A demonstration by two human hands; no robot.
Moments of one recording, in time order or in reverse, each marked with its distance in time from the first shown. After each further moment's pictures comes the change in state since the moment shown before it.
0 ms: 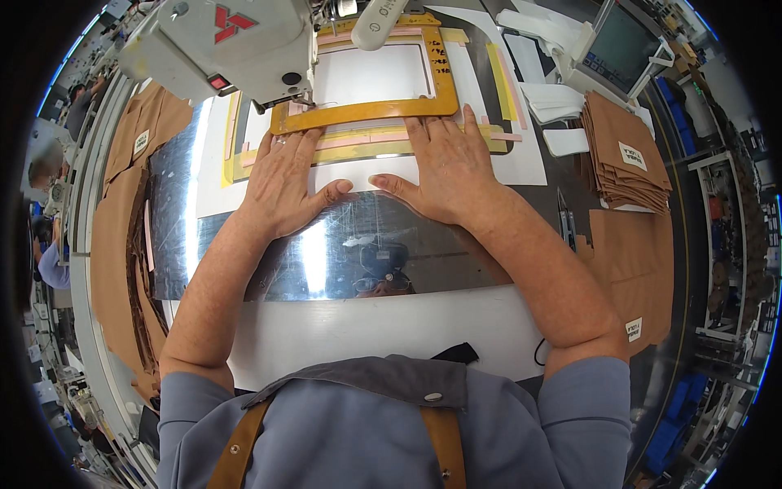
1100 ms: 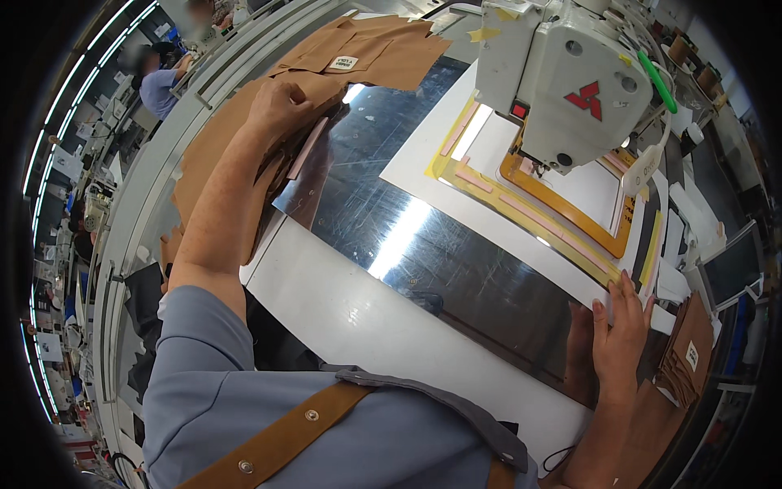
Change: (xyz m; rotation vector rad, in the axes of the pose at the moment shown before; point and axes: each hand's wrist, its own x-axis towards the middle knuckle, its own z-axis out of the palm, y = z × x) left_hand -0.154 -0.254 -0.116 0.207 0.366 -0.772; right_hand -0.056 0.040 -0.039 0.097 0.012 0.033
